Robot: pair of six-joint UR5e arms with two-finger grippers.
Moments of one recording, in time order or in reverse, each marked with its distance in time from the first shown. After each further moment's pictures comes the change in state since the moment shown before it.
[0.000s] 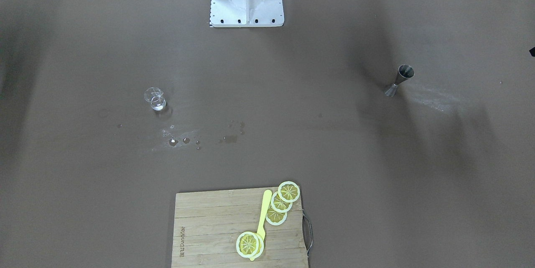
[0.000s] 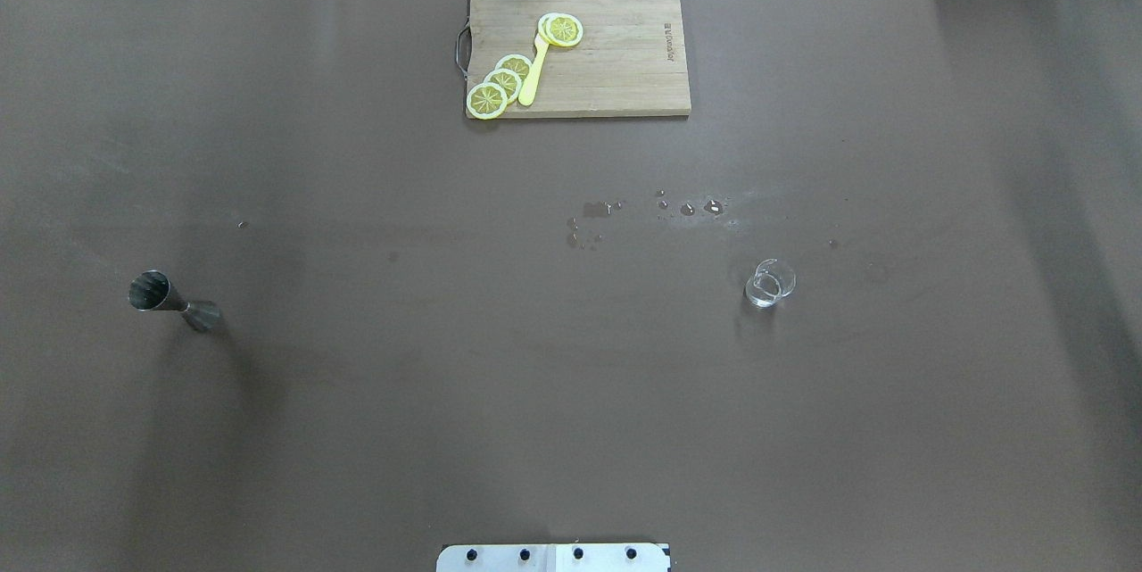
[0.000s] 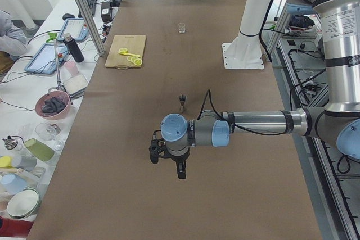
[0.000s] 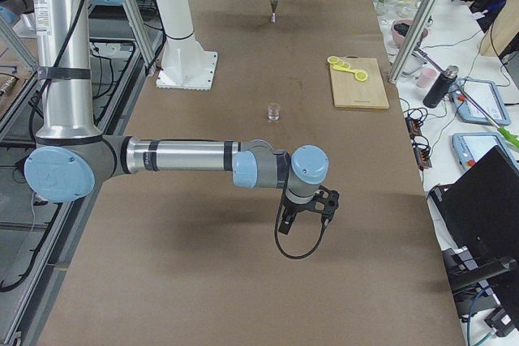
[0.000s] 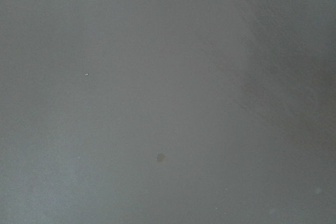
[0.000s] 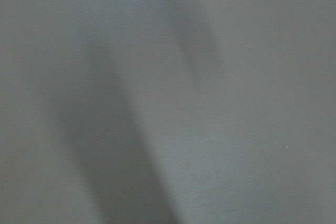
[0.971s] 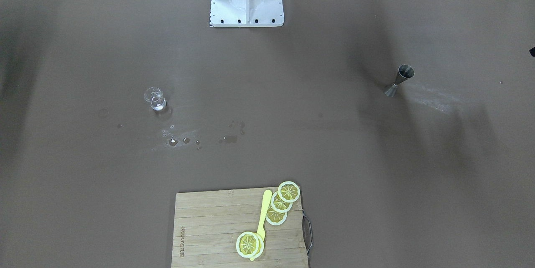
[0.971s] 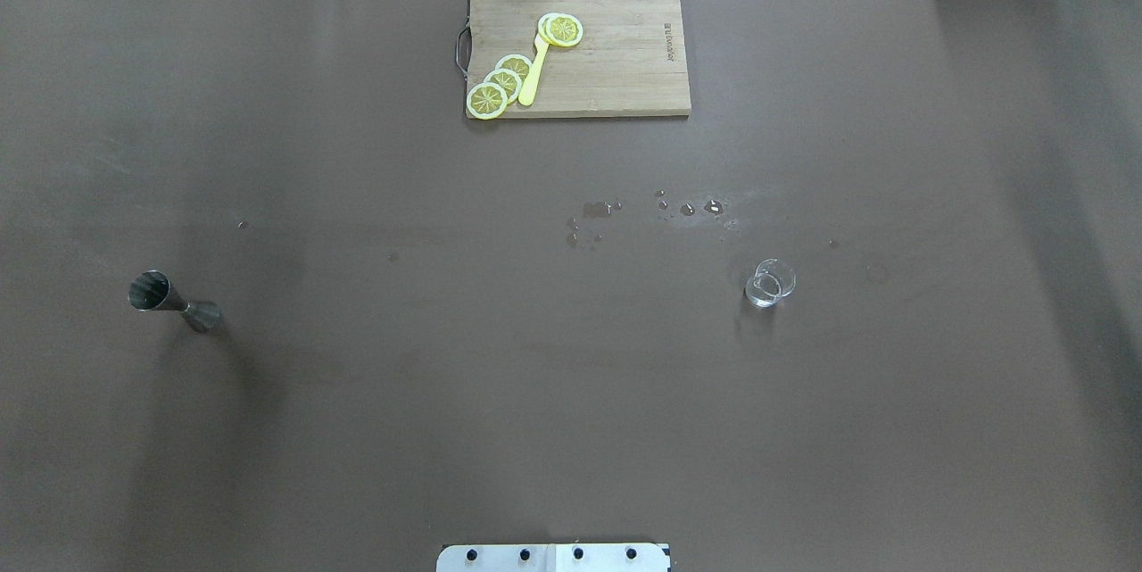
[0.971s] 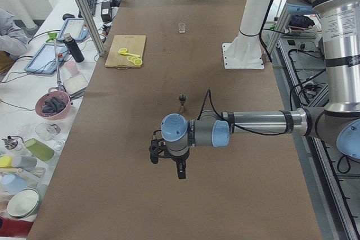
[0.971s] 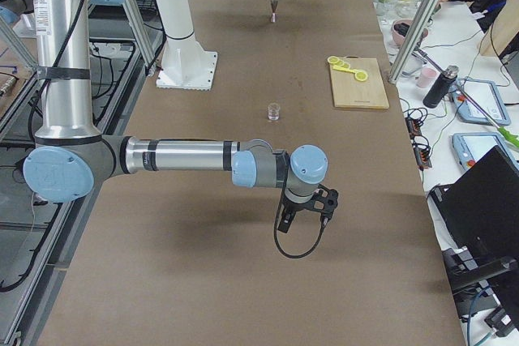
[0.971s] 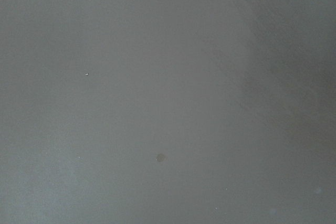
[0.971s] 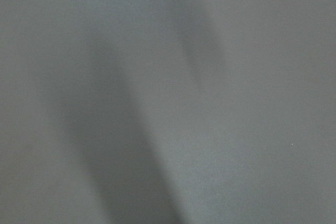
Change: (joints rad) left arm 0.000 0.000 0.000 0.000 0.000 0.000; right arm 0.000 -0.005 0.007 0.000 0.012 -0.001
